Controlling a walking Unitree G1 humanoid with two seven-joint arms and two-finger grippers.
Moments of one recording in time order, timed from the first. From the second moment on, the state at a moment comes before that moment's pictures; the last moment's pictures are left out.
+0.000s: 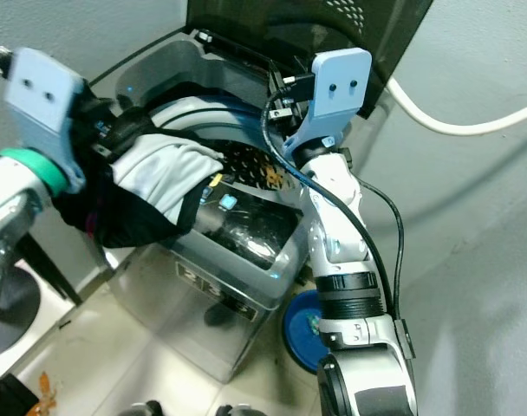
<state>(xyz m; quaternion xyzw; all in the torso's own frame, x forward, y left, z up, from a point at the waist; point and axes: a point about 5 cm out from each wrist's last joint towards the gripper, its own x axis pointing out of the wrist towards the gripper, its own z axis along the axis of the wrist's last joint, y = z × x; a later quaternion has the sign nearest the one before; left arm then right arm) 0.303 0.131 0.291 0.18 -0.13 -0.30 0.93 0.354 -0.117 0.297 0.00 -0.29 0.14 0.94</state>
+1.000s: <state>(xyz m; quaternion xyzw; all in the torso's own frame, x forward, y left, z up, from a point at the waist) 0.334 0.127 0.320 0.16 -0.19 -0.24 0.94 0.347 -0.109 0.293 0.00 -0.30 0.19 0.94</state>
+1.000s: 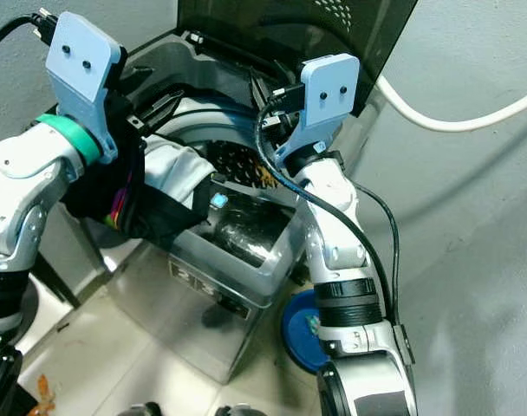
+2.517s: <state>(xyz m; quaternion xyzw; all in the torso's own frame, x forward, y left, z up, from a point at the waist) 0.319 0.201 0.313 0.15 -0.15 -0.05 0.98 0.341 -0.109 0.267 -0.08 -0.25 0.28 0.92</state>
